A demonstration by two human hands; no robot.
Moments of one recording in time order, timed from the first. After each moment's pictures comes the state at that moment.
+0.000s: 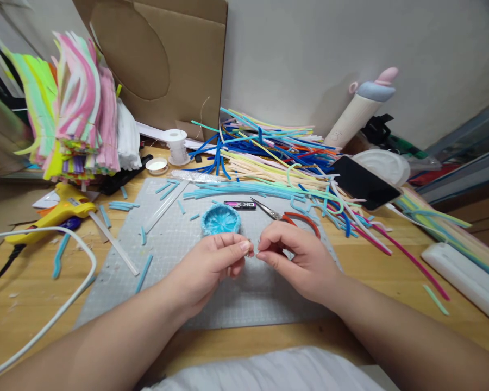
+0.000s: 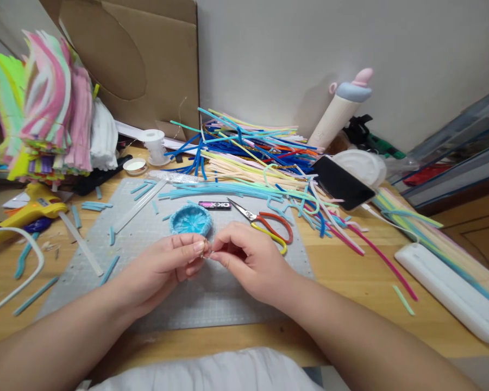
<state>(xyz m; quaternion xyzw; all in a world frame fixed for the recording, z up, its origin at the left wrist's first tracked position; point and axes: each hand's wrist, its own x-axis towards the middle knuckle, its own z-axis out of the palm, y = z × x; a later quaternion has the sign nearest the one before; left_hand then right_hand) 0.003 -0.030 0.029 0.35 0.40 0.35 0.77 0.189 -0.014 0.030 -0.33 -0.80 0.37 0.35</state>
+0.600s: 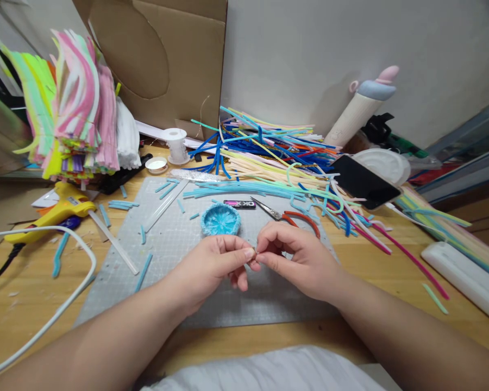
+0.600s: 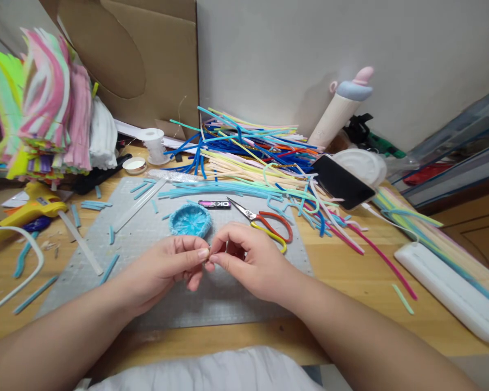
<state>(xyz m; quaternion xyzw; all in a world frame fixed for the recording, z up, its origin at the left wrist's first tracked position) 0.002 -0.028 0.027 0.39 0.40 0.31 0.77 0.189 -0.014 0.035 -0.37 -0.75 0.47 0.29</state>
